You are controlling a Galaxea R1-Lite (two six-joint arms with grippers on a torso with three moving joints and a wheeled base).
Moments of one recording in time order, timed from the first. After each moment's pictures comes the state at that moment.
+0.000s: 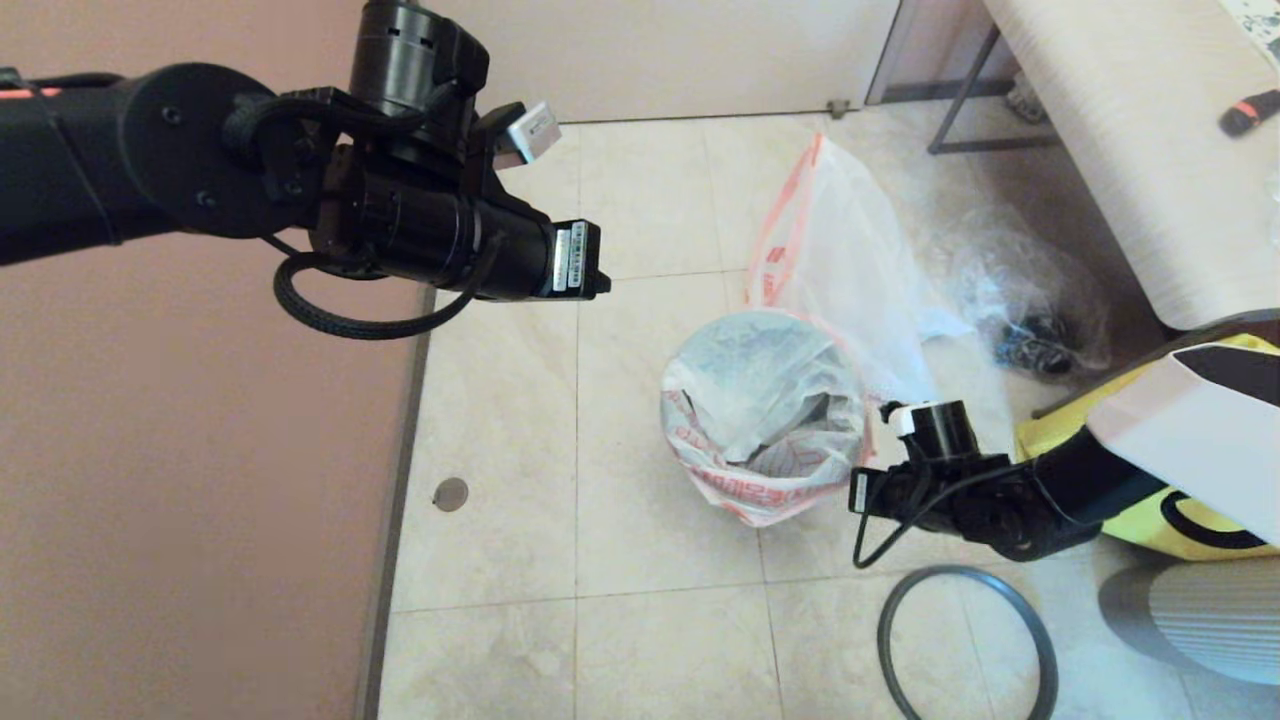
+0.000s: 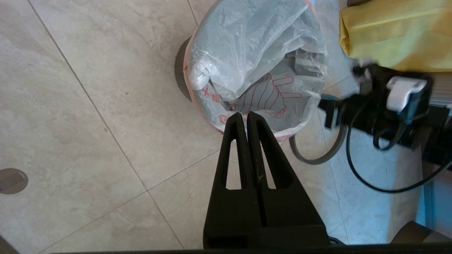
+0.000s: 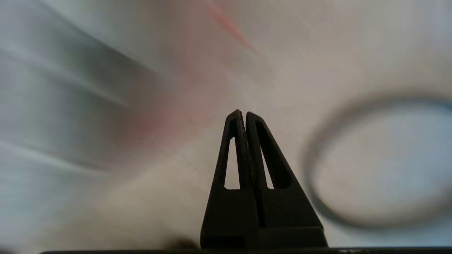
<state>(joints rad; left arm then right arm) -0.52 1.86 -1.85 0.47 -0.07 -0.11 0.29 2.24 -1.08 -0.48 -0.13 0.37</state>
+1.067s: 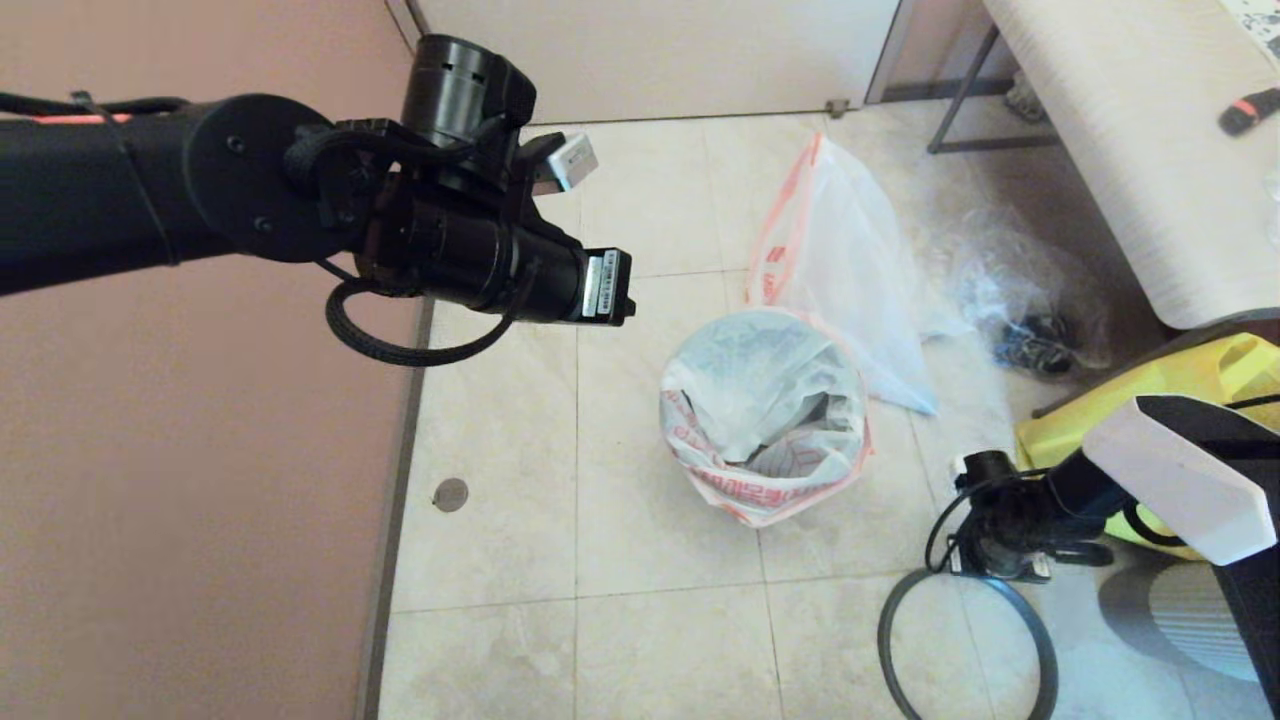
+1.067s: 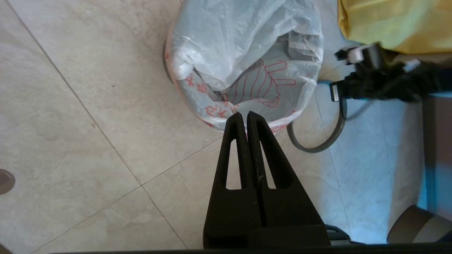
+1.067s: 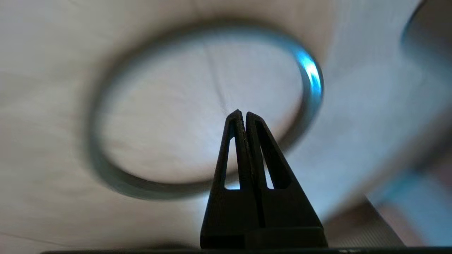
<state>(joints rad) -0.56 1.89 -1.83 0.46 -0.05 -0.10 -0.03 2.62 -1.46 0.00 -0.31 0.18</state>
